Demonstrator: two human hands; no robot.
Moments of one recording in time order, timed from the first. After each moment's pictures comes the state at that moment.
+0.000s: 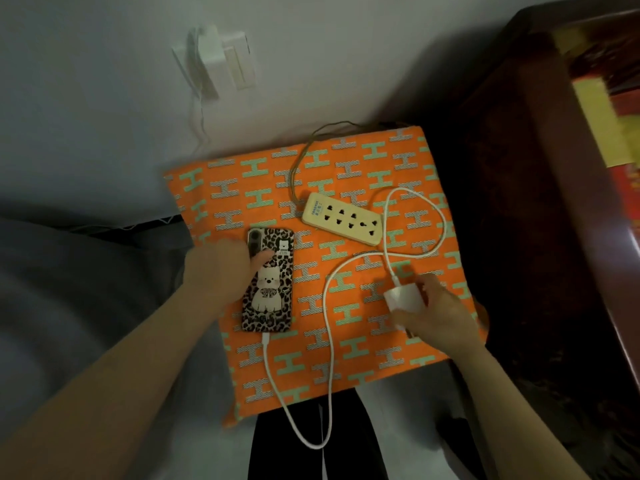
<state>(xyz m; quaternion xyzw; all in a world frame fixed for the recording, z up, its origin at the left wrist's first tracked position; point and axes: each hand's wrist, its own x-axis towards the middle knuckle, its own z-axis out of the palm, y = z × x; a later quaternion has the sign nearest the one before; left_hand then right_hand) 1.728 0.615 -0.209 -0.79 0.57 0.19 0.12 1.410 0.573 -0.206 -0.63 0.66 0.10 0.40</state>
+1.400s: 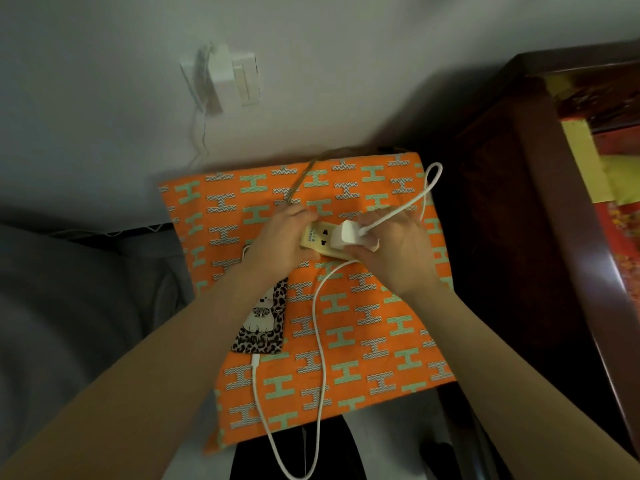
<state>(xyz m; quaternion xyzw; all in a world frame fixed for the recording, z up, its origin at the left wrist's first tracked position) 1.691 0.544 -0.220 -0.69 0.62 0.32 -0.16 1.510 0.486 -0.179 -0.89 0.43 -0.10 0.15</state>
